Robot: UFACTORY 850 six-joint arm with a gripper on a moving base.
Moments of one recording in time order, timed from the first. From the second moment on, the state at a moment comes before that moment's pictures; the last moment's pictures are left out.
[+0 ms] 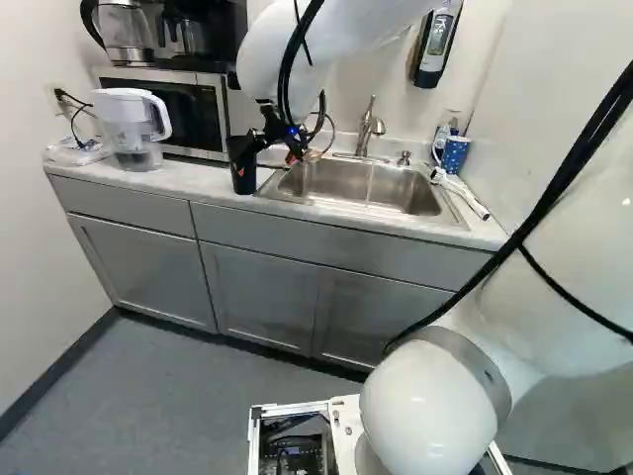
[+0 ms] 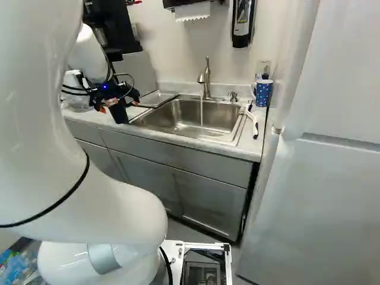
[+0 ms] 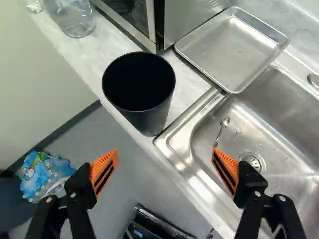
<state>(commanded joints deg) 26.0 8.7 -52.4 -2.1 -21.1 0.0</state>
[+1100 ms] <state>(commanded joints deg) 27.5 4.2 -49.2 -2.1 -1.0 0.0</state>
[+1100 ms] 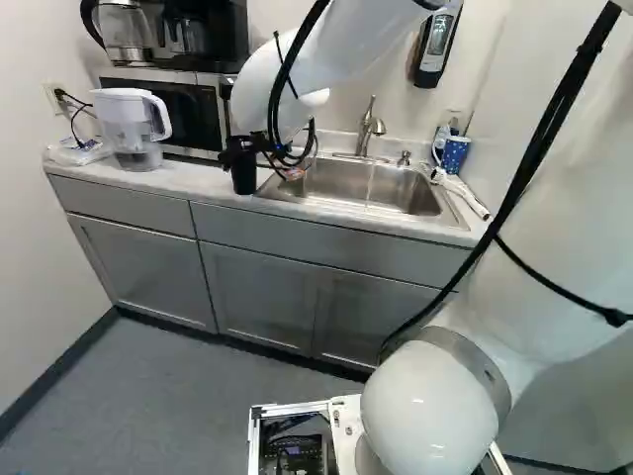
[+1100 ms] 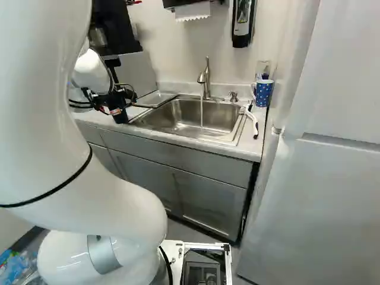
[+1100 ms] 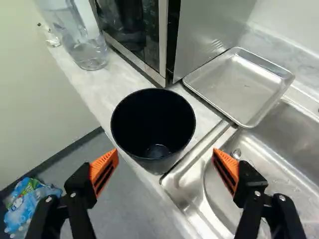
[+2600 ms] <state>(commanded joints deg) 28.3 3.2 -40.3 -2.1 24.0 0.0</state>
